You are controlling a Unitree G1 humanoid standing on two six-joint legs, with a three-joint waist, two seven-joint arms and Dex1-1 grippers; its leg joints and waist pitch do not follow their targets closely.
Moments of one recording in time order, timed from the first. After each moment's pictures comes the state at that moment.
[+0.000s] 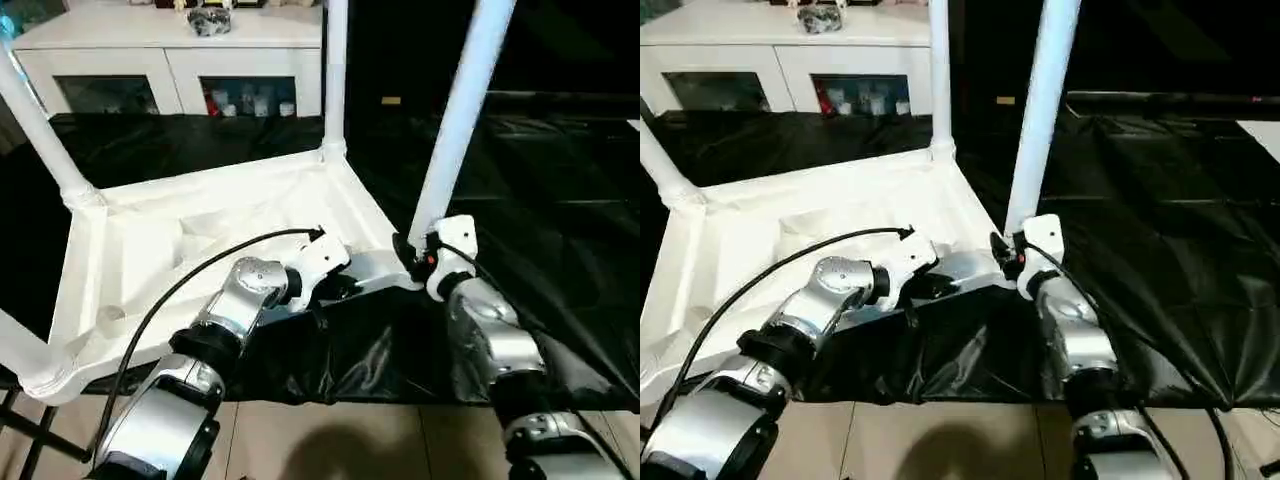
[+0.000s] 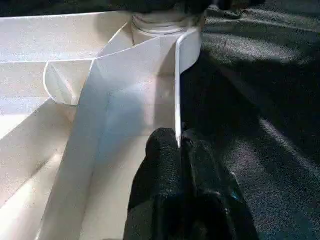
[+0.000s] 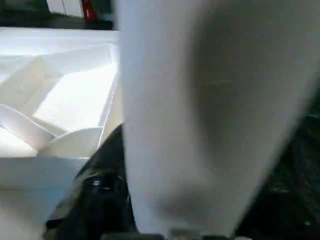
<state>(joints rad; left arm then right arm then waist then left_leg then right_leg) -0.71 0.09 -0.24 0.86 0.15 0.02 -0.91 -0.48 -0.13 -0.02 0.69 0.07 -0.05 0.30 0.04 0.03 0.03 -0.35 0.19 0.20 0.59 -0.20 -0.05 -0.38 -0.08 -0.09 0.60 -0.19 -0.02</state>
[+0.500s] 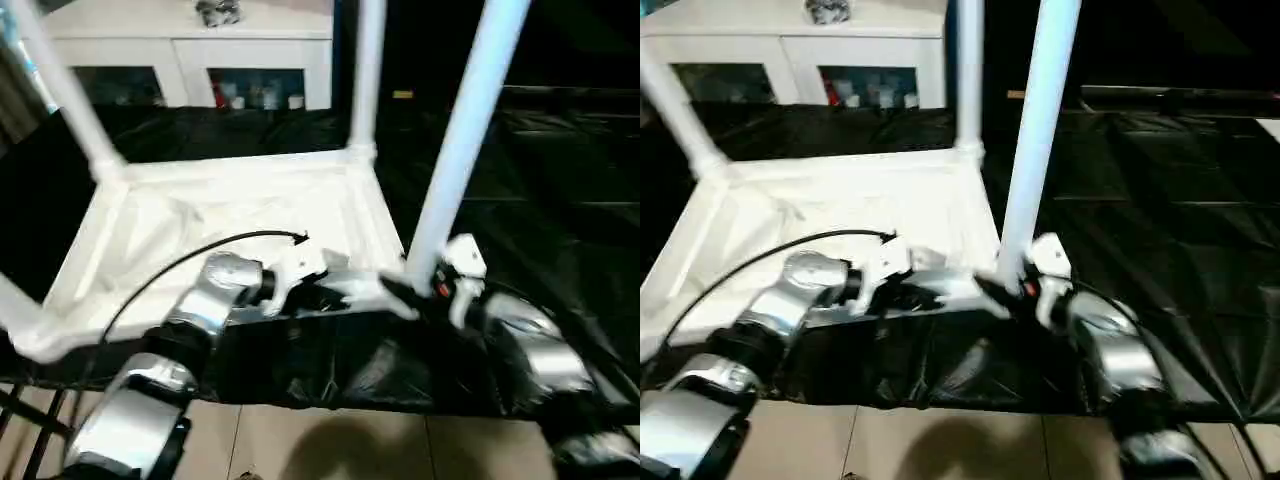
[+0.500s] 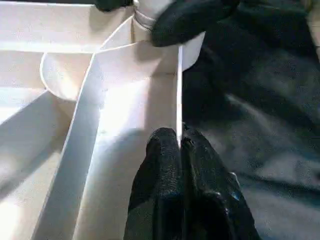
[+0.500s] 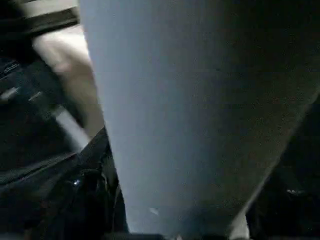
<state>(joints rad) -0.69 0.24 -0.25 0.84 0.09 -0.09 -1.26 -0.35 -0.36 0.09 0.51 0.20 0.02 0.97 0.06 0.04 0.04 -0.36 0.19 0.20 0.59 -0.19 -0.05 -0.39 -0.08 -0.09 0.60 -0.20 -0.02</state>
